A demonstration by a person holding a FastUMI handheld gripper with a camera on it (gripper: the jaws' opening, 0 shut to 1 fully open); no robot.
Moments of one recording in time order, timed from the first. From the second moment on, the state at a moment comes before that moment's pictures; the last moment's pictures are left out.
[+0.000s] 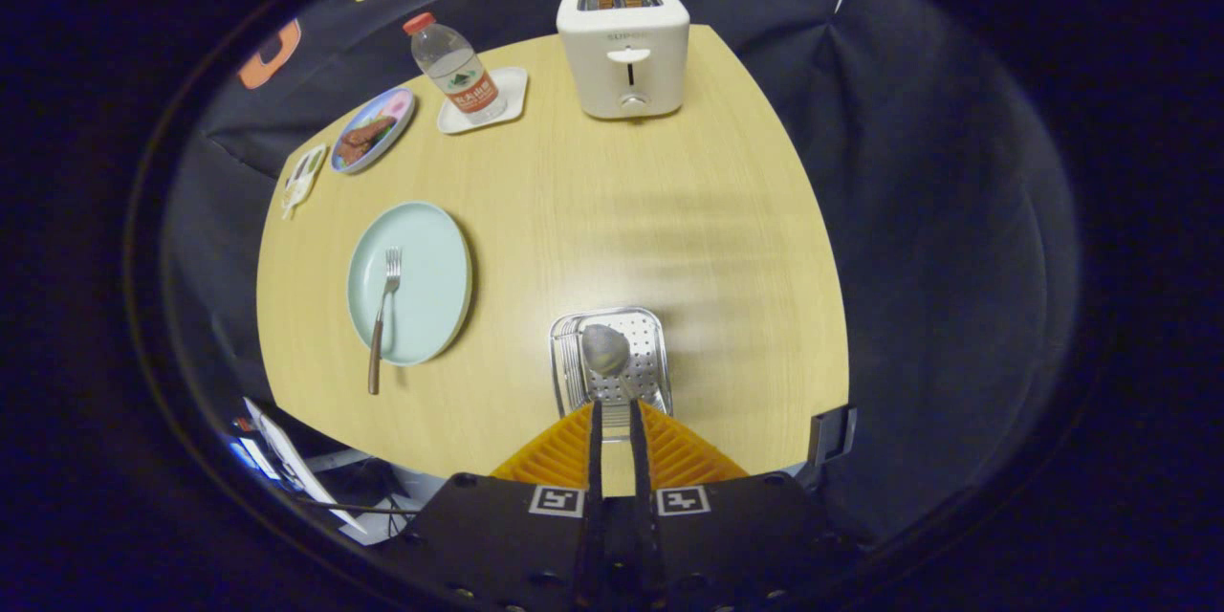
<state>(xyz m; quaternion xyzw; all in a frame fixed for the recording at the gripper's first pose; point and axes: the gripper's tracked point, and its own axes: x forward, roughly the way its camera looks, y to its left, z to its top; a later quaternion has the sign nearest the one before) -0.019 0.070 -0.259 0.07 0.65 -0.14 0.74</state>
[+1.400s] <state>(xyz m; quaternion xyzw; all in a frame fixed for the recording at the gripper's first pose) 0.080 0.301 -0.376 0.04 0.46 -0.07 0.88</state>
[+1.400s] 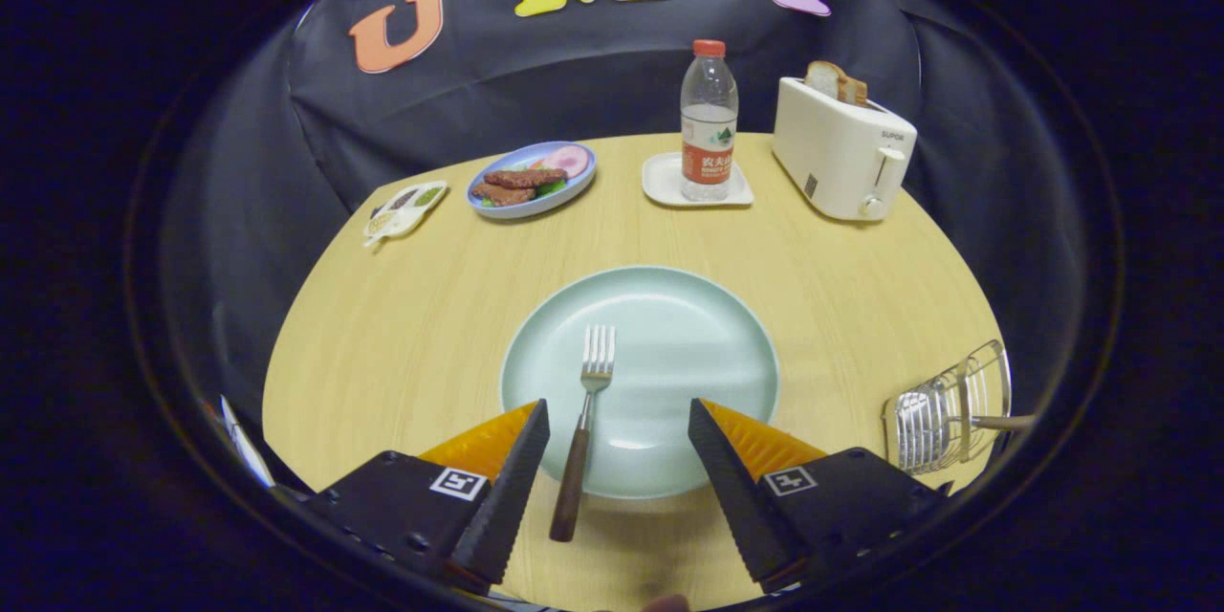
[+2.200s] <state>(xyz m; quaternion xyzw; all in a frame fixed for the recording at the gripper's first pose) 0.077 0.313 -0.423 0.01 0.50 -0.08 0.86</state>
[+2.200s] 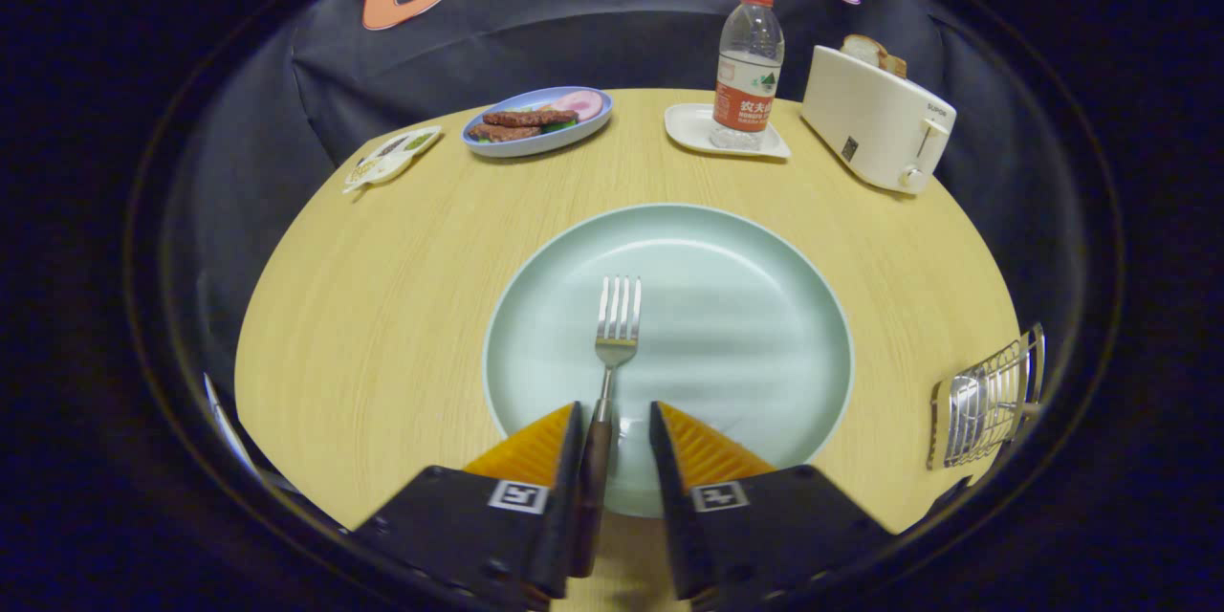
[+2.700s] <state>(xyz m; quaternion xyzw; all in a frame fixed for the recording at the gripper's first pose) 0.077 0.290 -0.391 0.00 0.52 -0.07 0.85</state>
